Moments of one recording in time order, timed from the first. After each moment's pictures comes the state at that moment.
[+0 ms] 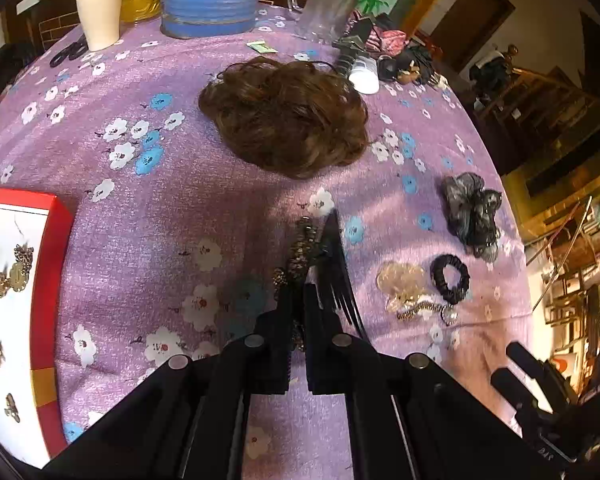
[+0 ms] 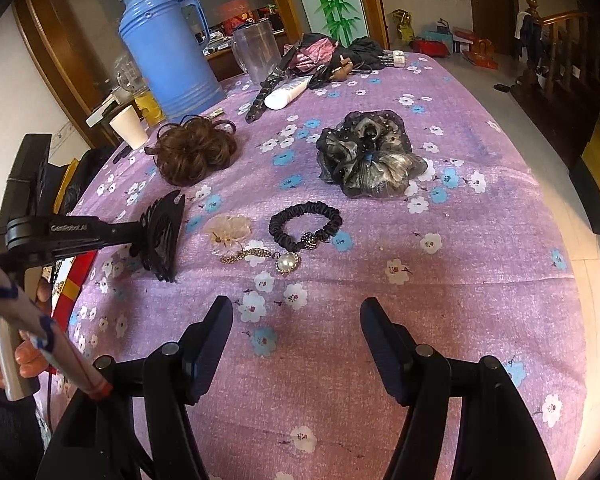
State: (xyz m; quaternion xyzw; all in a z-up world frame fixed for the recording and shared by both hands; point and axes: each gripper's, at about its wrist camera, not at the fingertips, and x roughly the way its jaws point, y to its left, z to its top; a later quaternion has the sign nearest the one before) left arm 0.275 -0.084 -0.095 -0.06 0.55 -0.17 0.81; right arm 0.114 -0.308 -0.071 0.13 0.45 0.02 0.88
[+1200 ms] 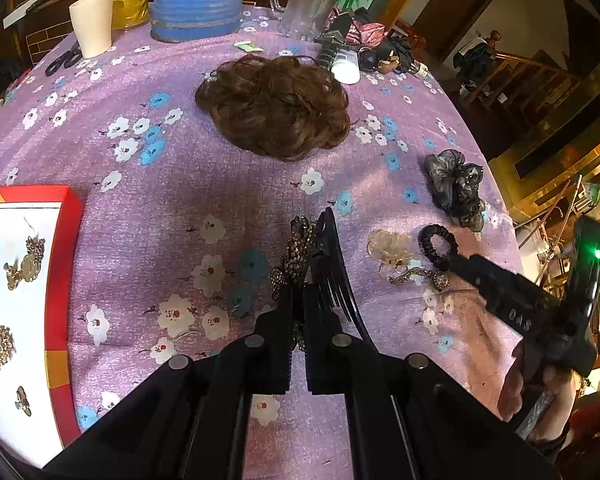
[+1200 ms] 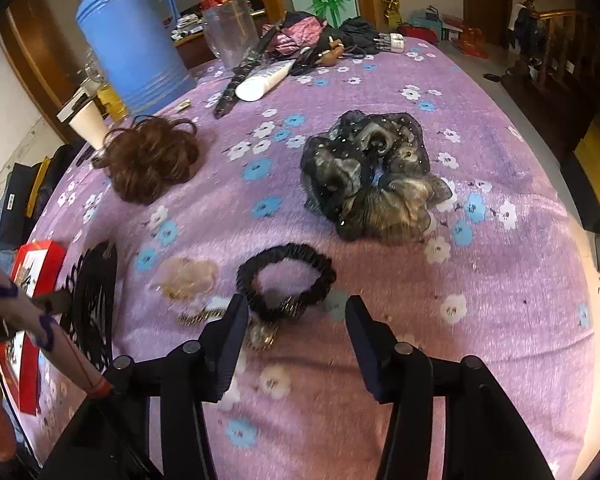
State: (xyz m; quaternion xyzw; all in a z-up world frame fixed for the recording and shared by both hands) left arm 0.255 -0.076 -0.089 -0.05 0.55 -0.19 0.81; right arm 0.189 -0.316 -0.096 0.12 0.49 -0.01 0.86
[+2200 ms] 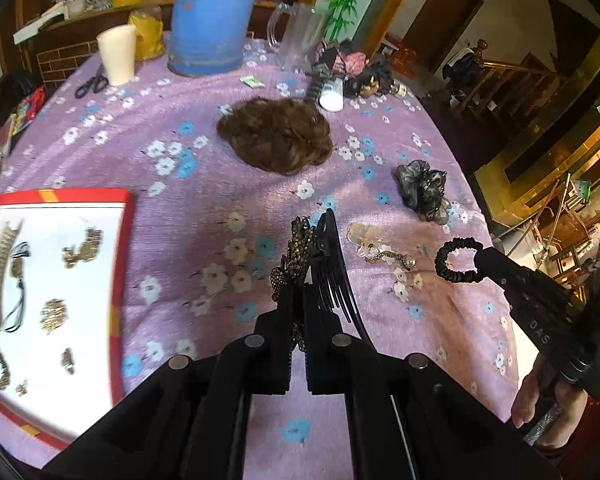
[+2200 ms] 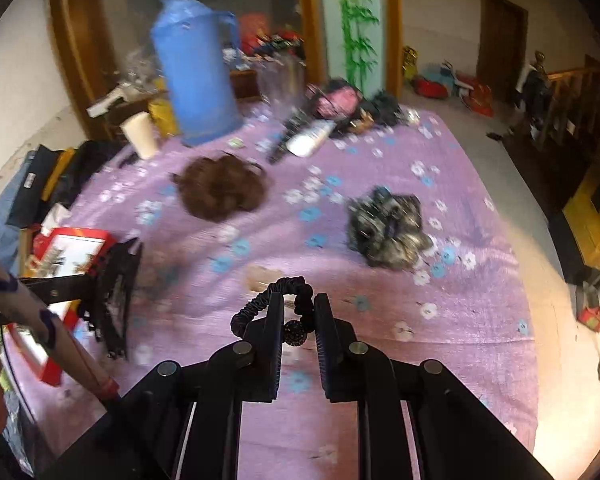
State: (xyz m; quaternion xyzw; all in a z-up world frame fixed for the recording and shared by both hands) left arm 0.199 -0.037 -0.017 -0.04 0.52 -0.20 0.83; right arm 0.123 -0.256 -0.003 0.05 0.42 0.00 0.91
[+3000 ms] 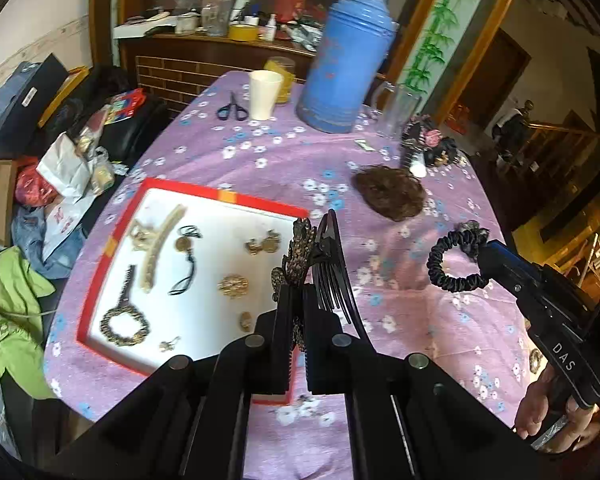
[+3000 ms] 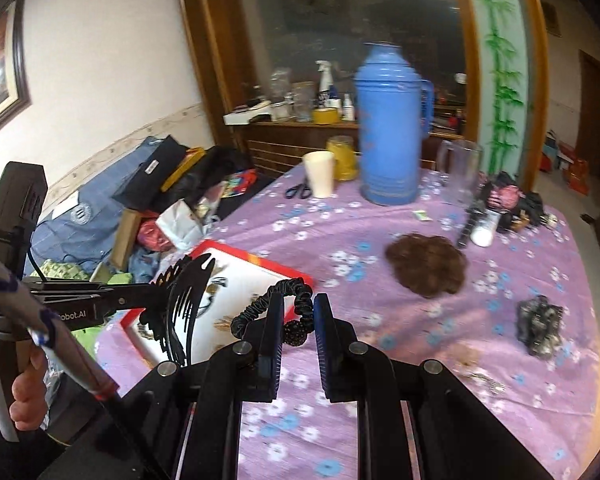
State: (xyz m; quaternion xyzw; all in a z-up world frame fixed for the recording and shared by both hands) left arm 0.139 0.137 0.053 -0.08 0.47 -0.08 0.87; right arm 0.116 -0.069 0.065 0.01 0.34 0.20 0.92
